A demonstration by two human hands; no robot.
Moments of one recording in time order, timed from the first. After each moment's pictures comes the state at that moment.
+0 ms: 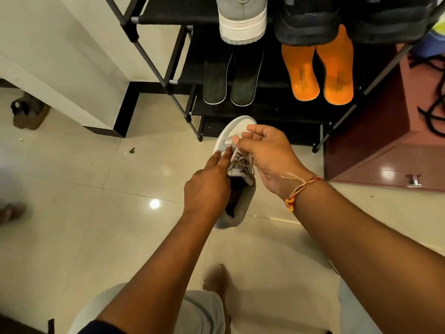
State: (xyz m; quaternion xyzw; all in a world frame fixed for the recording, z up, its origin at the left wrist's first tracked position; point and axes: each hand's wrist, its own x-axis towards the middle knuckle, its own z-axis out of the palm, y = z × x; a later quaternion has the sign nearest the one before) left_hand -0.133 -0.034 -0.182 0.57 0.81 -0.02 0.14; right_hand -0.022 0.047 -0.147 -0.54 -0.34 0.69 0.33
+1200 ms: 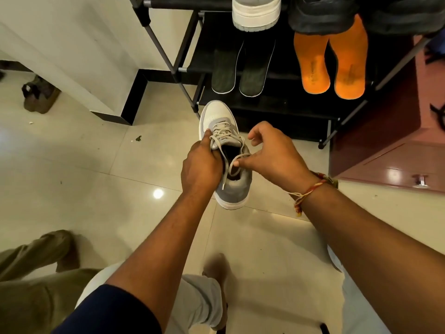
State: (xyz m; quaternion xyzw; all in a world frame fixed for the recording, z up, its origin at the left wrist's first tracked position) left_hand -0.146 -0.019 -0.179 0.40 0.88 0.16 0.19; right_hand -0.007 0.035 -0.155 -0.55 -0.70 0.44 0.12
